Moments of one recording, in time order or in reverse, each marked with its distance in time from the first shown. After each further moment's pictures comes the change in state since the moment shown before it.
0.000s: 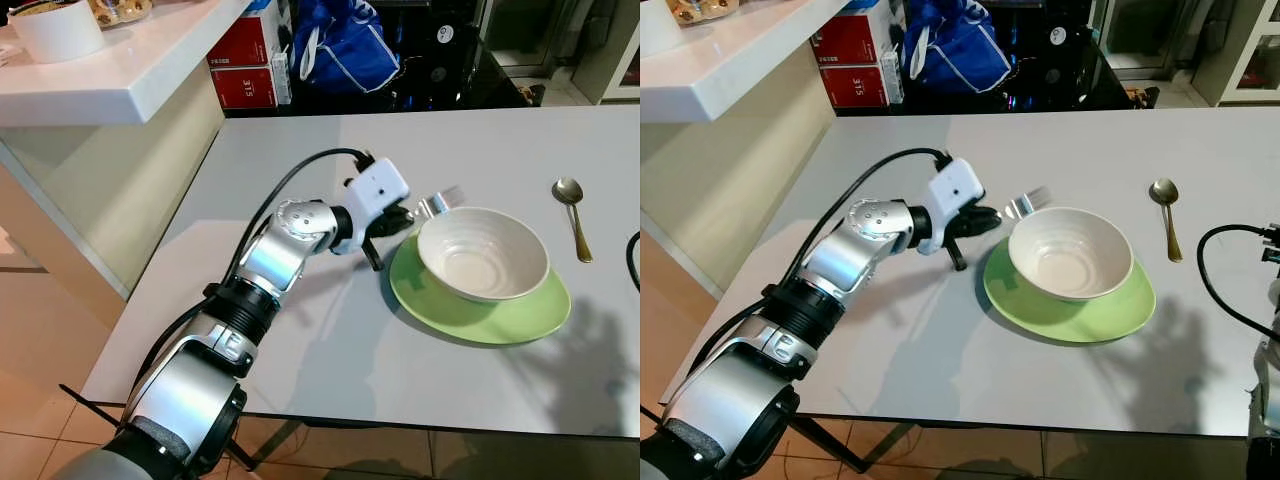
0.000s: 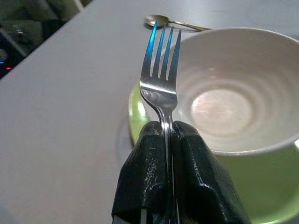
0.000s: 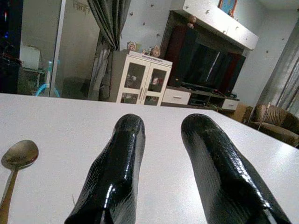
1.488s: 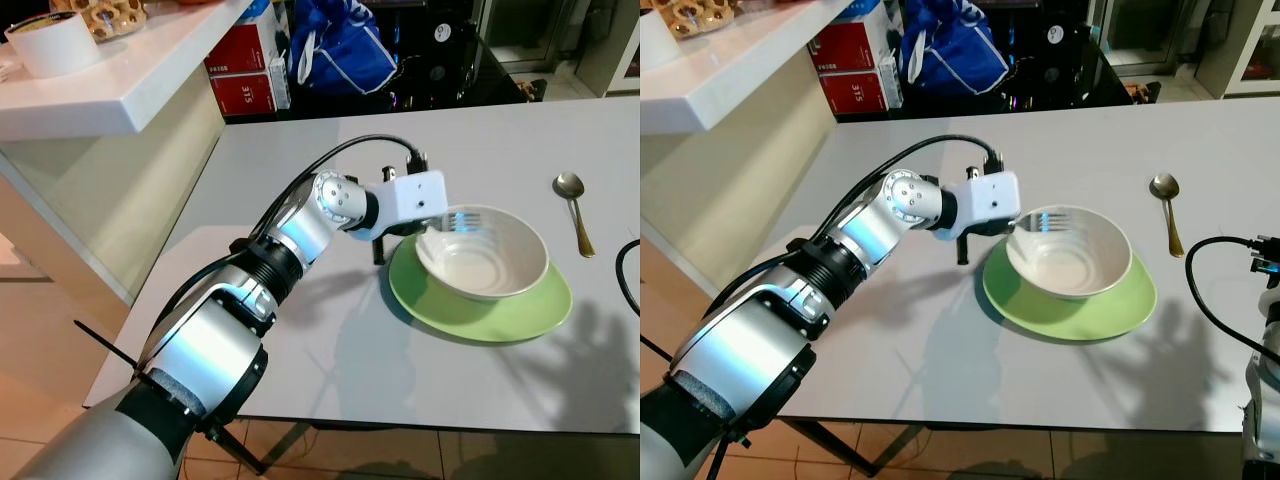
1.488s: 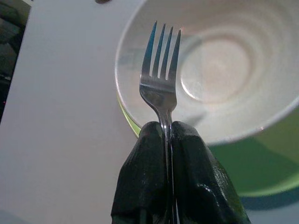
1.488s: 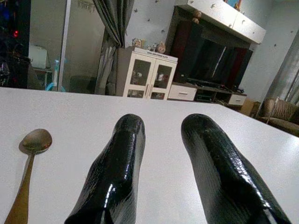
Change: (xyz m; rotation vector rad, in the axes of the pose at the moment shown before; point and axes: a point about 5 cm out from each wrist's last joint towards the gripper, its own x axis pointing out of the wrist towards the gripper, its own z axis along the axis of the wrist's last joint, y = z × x) left arm 0.020 0.006 0.022 0.410 0.187 -0.146; right arm -0.018 0.004 0.003 -0.004 0.000 0.028
